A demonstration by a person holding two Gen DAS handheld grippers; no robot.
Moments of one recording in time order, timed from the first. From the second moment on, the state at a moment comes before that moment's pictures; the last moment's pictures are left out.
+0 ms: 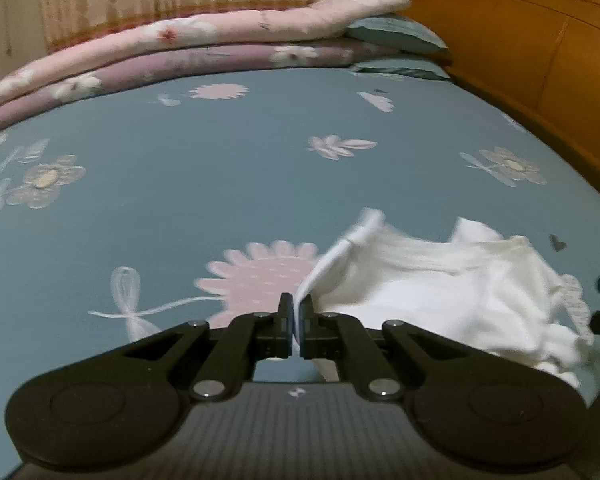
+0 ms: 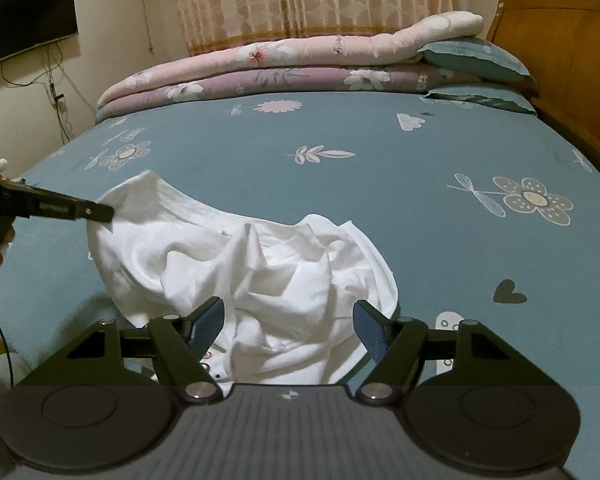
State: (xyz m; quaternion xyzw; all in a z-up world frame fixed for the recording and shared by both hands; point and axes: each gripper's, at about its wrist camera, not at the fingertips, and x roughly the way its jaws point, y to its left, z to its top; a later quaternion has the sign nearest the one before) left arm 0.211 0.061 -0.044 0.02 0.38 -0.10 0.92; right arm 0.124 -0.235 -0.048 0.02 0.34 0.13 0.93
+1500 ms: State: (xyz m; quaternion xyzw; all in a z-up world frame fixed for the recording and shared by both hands) left arm 0.198 0.093 -0.092 -0.02 0.40 -0.18 0.90; right arm 0.180 -0.258 -0.057 0.11 0.35 0.25 0.90
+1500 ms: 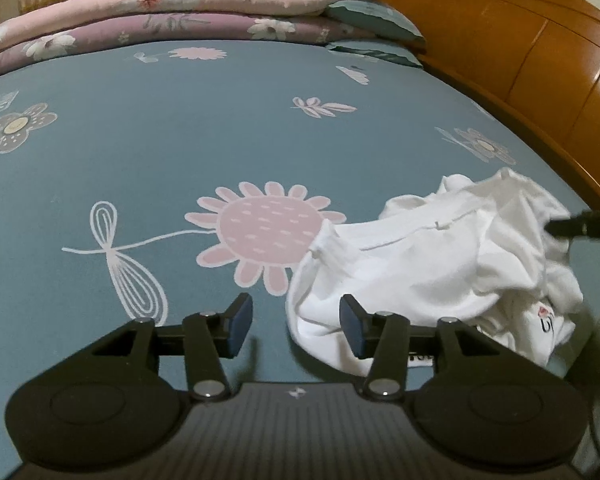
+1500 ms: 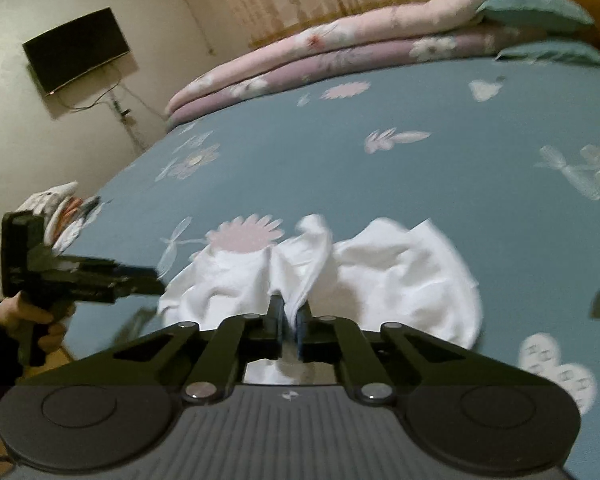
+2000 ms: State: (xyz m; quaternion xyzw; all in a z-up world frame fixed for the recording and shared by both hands) left arm 0.212 0.070 -0.106 -0.07 0.40 -0.23 0.88; right arm 0.174 -0.318 -0.040 0.06 0.35 0.14 0.93
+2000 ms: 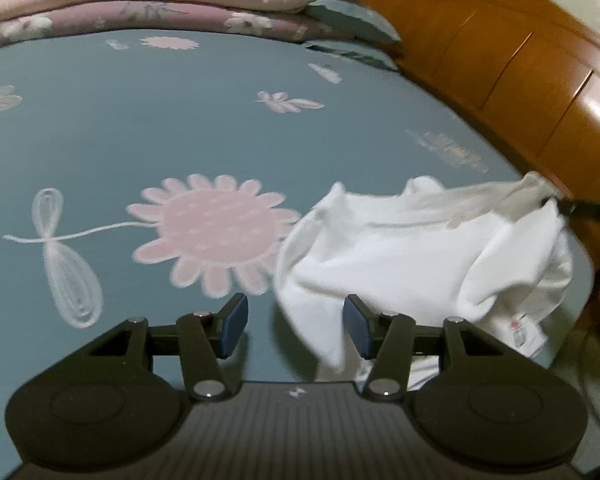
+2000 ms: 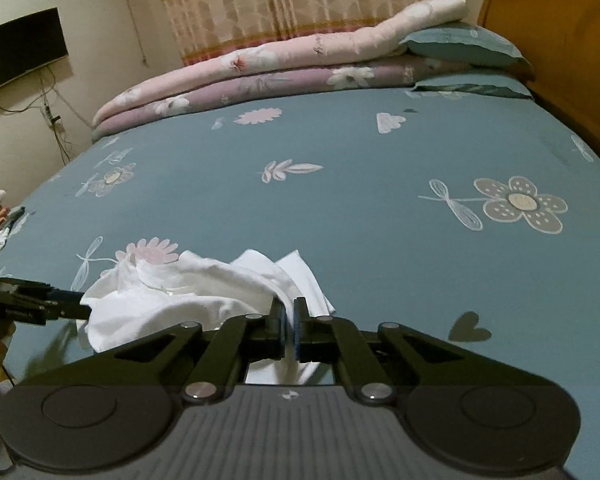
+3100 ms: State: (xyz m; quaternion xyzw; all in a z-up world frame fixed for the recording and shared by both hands) left arm 0.211 0.028 -0.103 -0.06 0.42 -0.24 0.88; right arm 0.153 -0.356 -0.035 0.06 0.33 0.12 0.93
